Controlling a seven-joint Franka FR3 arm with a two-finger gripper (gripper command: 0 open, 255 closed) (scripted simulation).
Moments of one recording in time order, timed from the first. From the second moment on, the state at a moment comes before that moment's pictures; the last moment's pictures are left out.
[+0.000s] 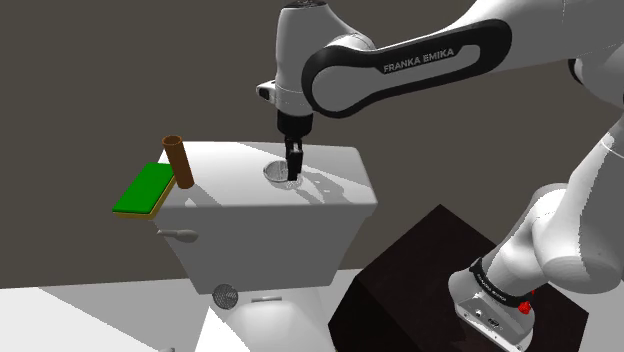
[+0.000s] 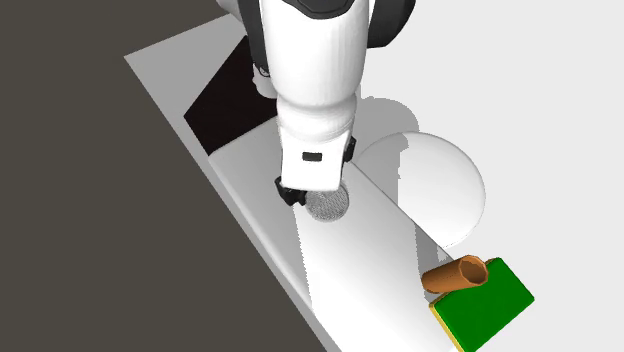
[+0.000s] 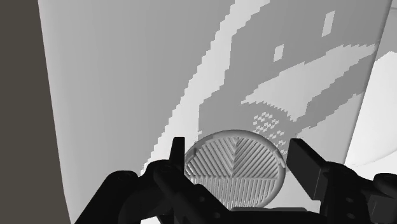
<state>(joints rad) 0.35 0.15 0.23 -1.86 -0.01 2.00 -0.44</state>
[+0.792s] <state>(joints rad) 0.35 0.12 0.23 -1.74 0.00 1.85 -0.44</state>
